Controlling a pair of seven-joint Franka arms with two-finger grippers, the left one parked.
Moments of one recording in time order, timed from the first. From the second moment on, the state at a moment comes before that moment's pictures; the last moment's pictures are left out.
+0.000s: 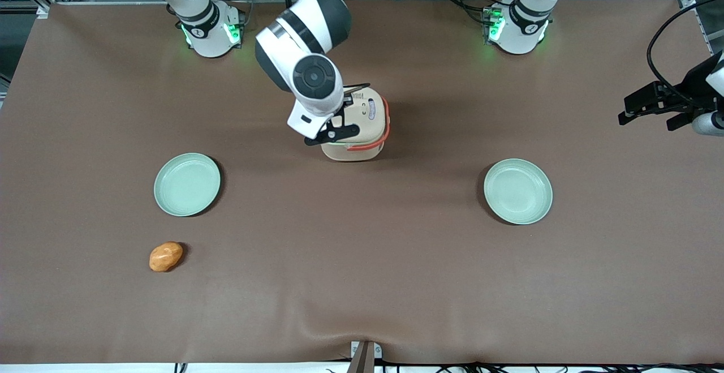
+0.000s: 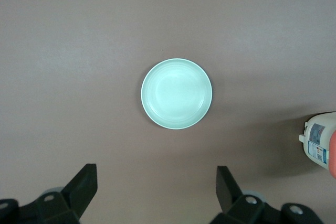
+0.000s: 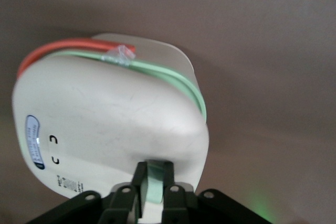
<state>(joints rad) 0.70 0.40 0.02 -1.55 0.19 1.69 0.45</state>
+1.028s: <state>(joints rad) 0.46 0.21 0.01 -1.48 0.19 1.59 0.45</state>
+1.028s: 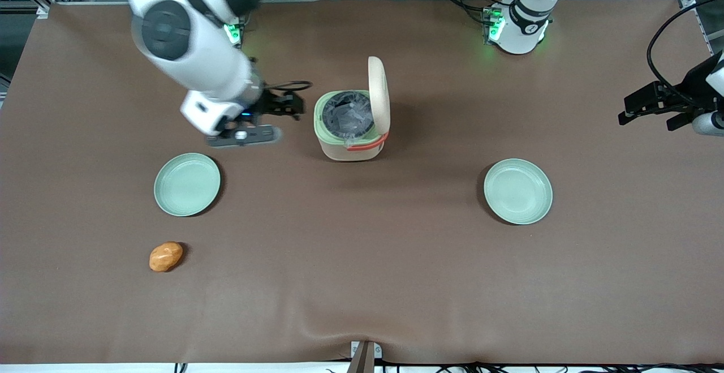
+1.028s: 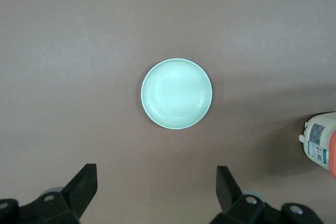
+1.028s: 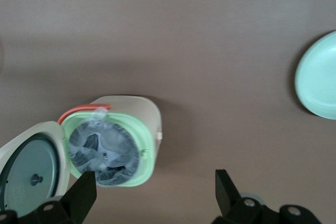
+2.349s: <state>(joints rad) 0.00 0.09 0.02 -1.48 -0.01 1.46 0.05</state>
